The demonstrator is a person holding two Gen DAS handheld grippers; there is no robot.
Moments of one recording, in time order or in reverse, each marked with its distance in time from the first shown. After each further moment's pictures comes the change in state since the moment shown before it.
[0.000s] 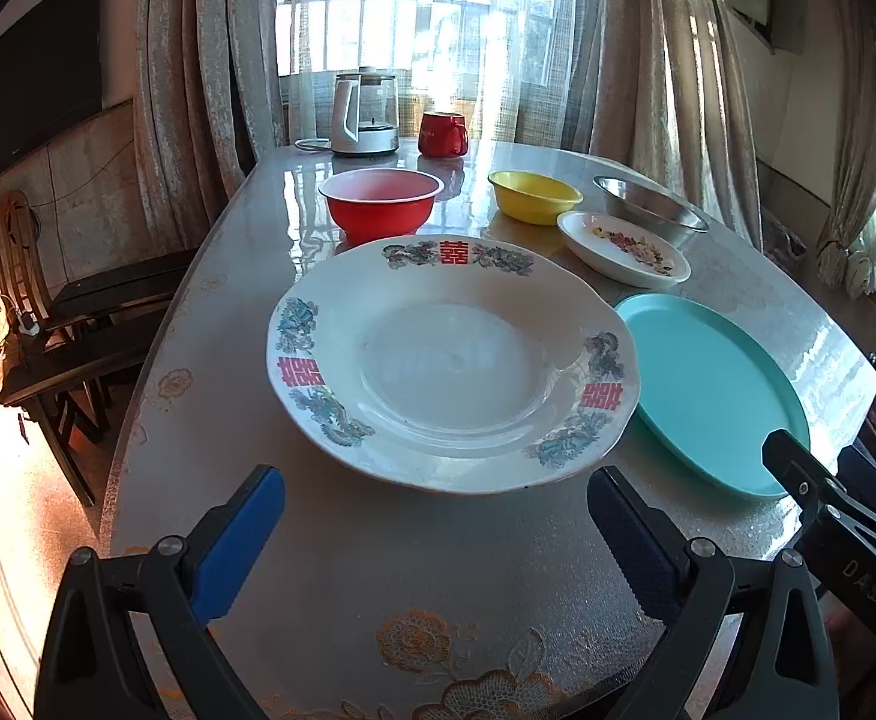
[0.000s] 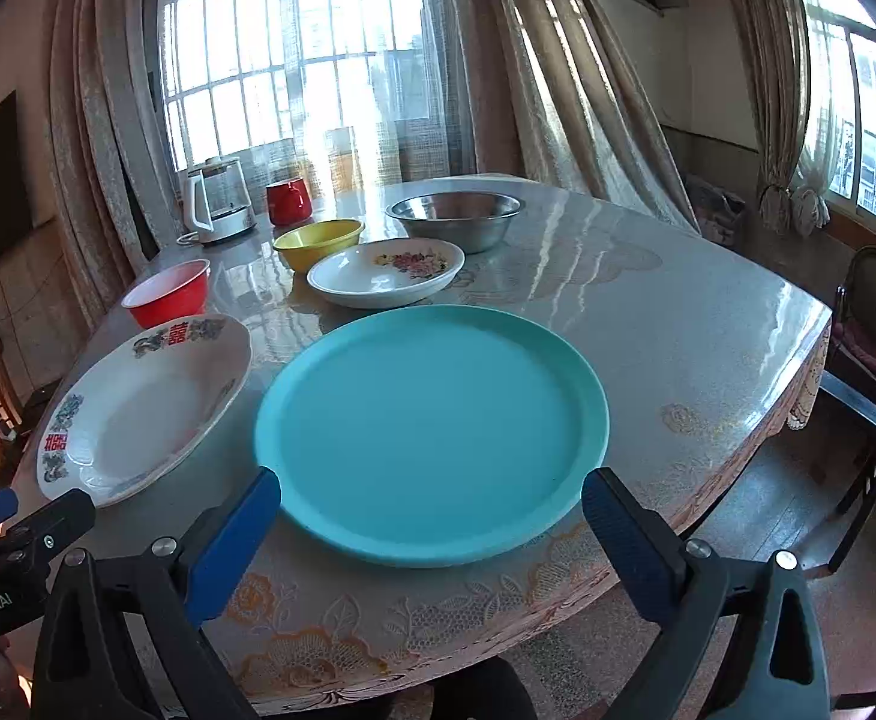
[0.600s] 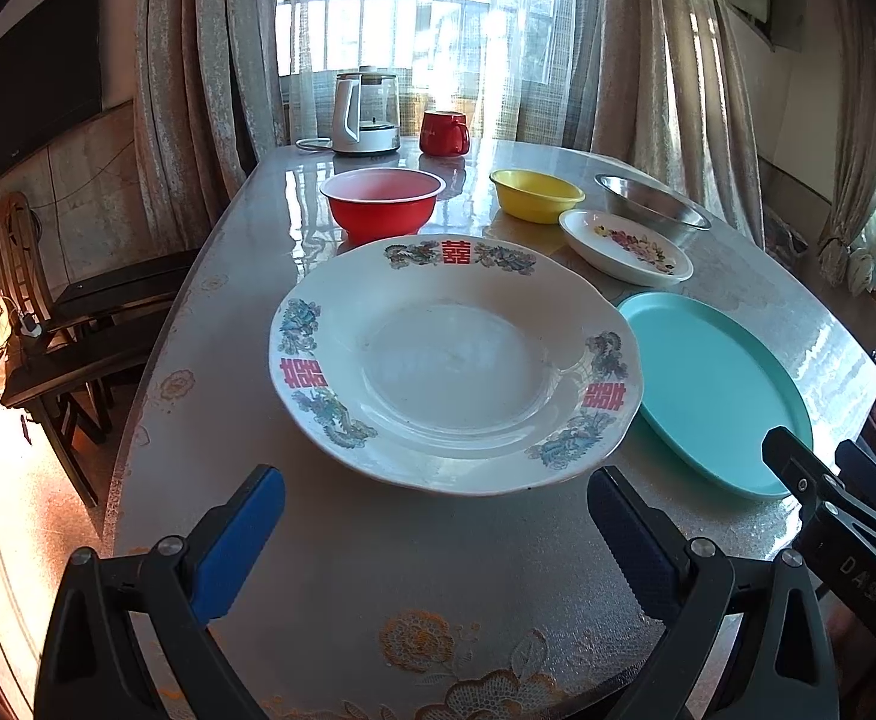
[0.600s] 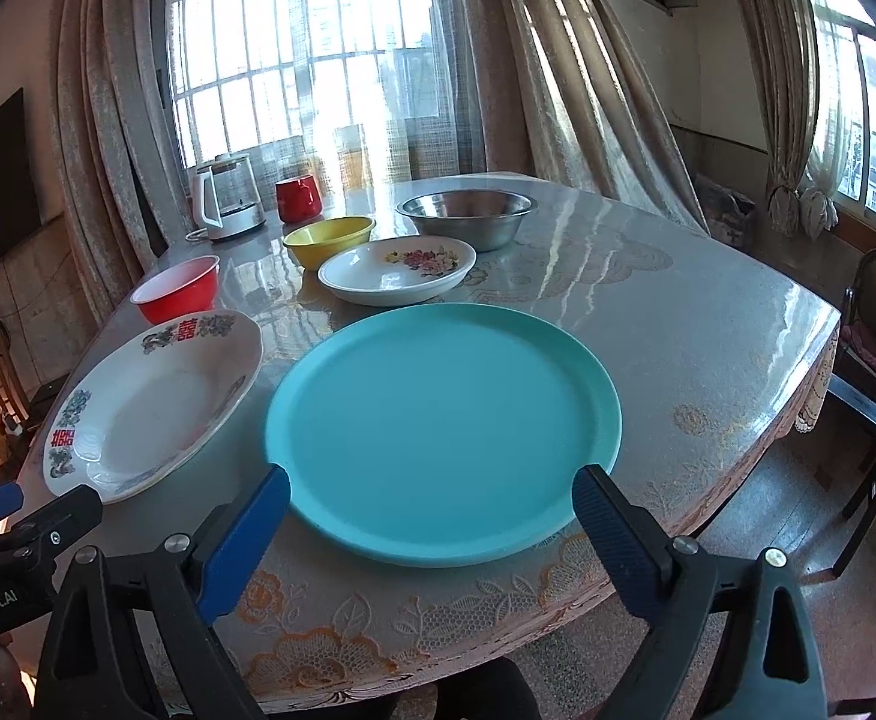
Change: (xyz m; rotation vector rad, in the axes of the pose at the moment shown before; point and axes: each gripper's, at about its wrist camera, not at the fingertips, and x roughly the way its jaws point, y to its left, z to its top) left arm 0.000 0.000 0.001 0.003 0.002 0.007; right arm 0.003 0.003 0.000 -0.013 0.001 0.007
